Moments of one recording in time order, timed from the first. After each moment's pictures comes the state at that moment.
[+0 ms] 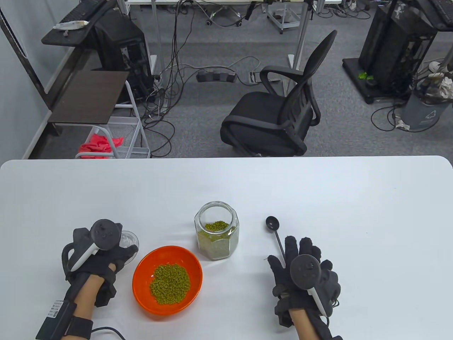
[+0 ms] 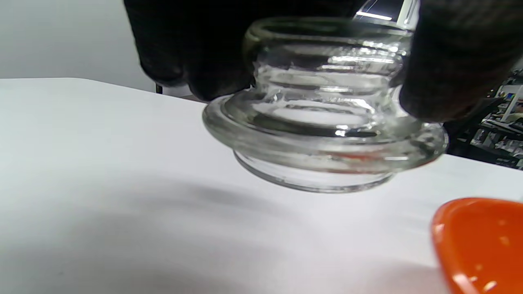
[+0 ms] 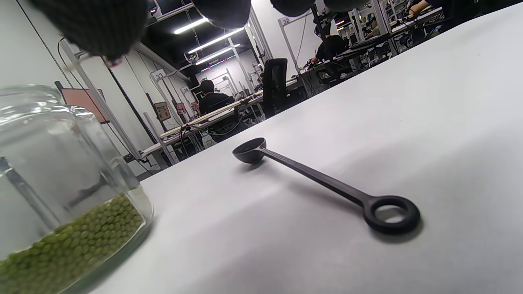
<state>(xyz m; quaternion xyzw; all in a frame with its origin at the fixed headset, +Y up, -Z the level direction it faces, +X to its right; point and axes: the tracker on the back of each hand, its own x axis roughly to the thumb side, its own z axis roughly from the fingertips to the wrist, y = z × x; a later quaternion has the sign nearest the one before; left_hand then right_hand) -0.332 -0.681 -0.362 -0.08 0.01 0.10 0.99 0.150 -0.719 -0.278 -0.12 -0.09 0.96 0.25</state>
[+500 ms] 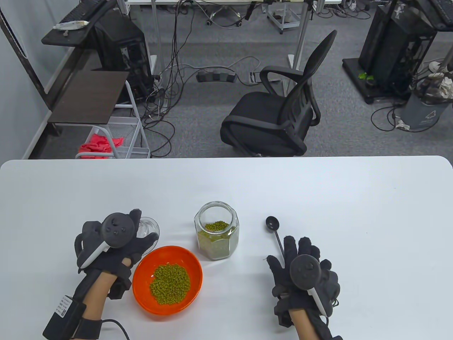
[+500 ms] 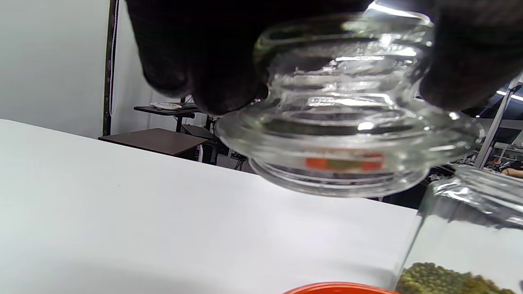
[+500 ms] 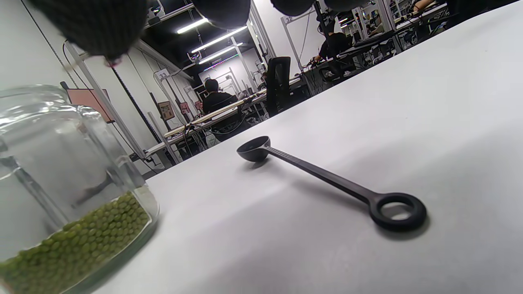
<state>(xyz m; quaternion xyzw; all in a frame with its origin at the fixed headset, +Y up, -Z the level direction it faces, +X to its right) -0.280 -0.627 -0.350 -0.01 -0.05 0.11 0.99 0.149 -0.720 -0.278 -0.11 -0.09 0.96 0.26</state>
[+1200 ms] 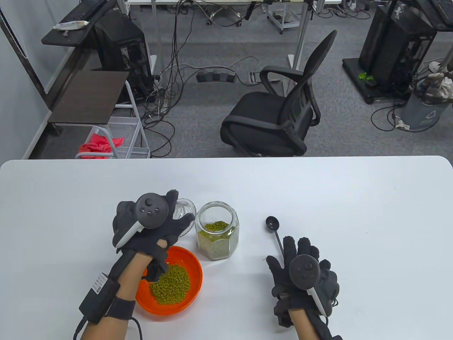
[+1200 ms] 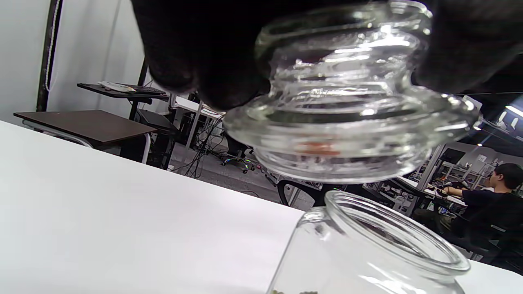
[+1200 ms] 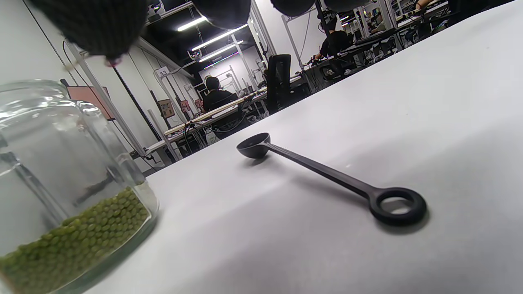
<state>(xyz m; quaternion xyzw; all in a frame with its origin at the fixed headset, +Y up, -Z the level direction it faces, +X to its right) -0.200 -0.602 -0.378 -0.01 -0.11 0.17 0.98 0.148 -0.720 -0.278 -0.11 -0.08 0.96 0.25</state>
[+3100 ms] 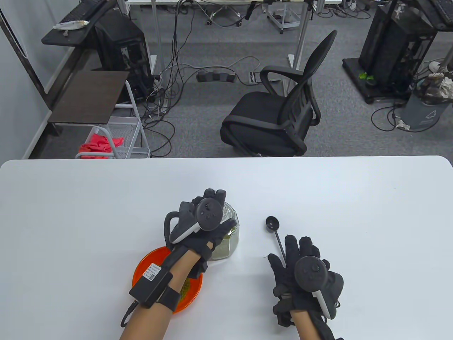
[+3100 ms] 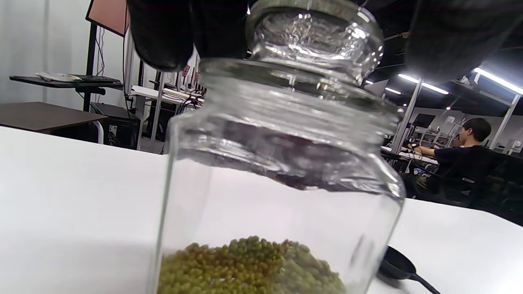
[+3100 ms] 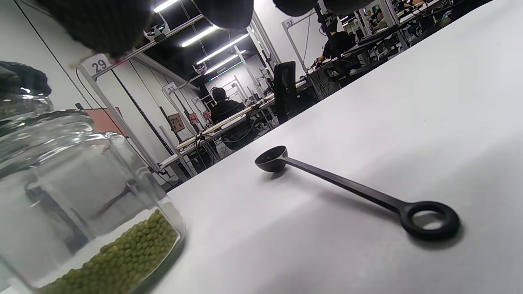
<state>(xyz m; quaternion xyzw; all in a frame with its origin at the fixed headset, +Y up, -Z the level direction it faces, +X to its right) -0.108 -0.646 -0.389 -0.03 -0.16 0.13 0.98 0.152 -0.712 -0.273 -0.10 -0.10 0.95 0.29</state>
